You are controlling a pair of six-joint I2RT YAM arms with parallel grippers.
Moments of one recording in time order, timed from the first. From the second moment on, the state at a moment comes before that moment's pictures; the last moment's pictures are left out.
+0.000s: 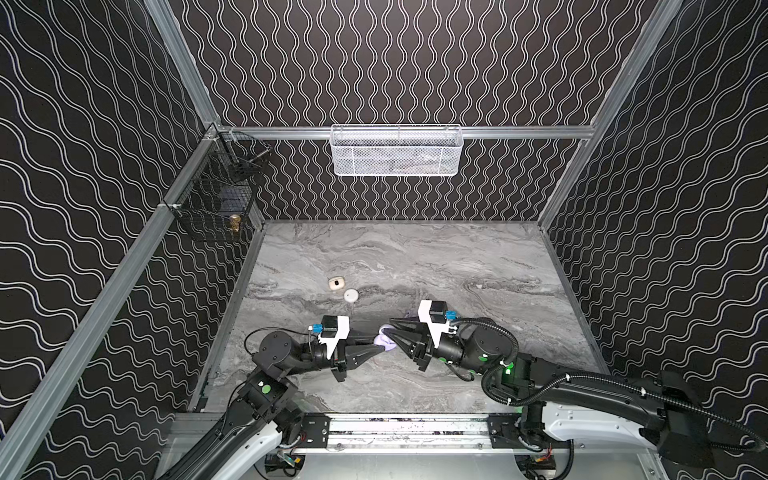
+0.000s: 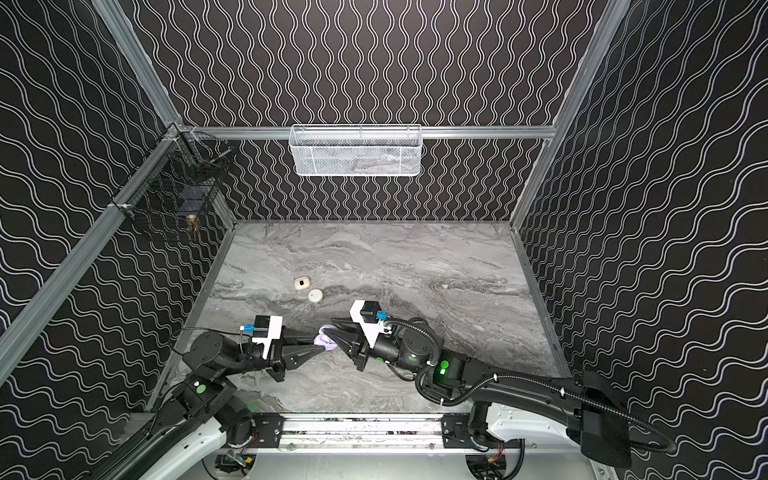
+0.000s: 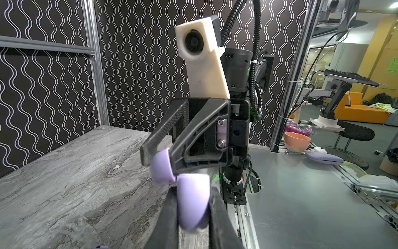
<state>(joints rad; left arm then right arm) -0.63 0.46 0.38 0.27 0.78 -0.21 1.19 1.05 0.63 0.53 -0.08 0.15</state>
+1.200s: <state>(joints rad) -0.63 0.14 0.22 0.15 0.46 -0.12 0.82 1.20 0.75 -0.10 0.40 0.57</state>
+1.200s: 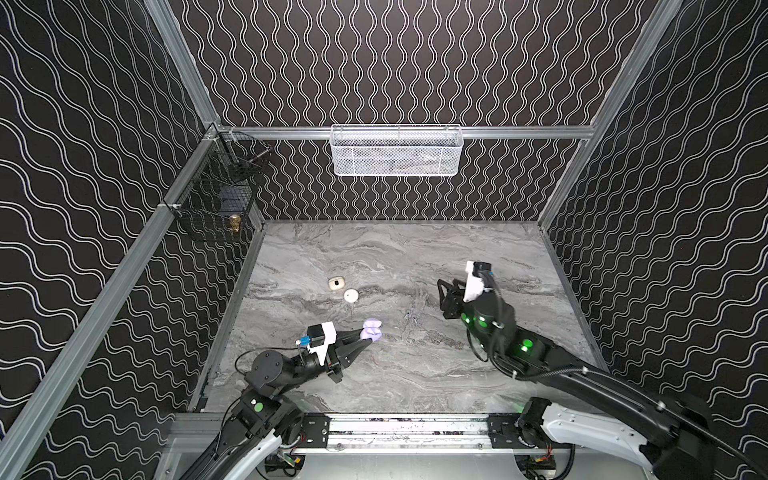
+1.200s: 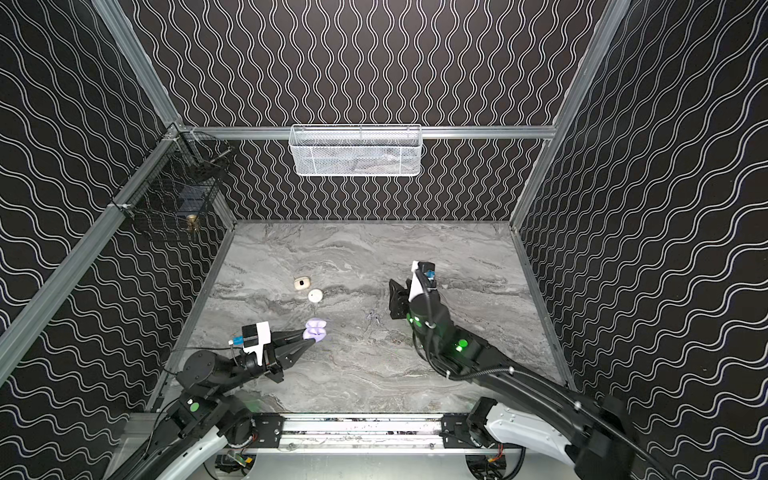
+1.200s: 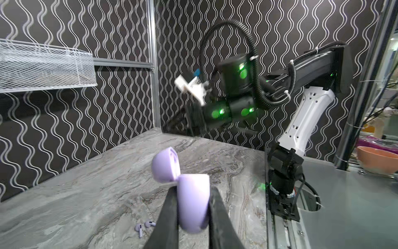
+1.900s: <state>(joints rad) -0.63 0.18 0.23 0.10 0.46 -0.07 0.80 1.83 1.11 -0.41 0.19 0.56</state>
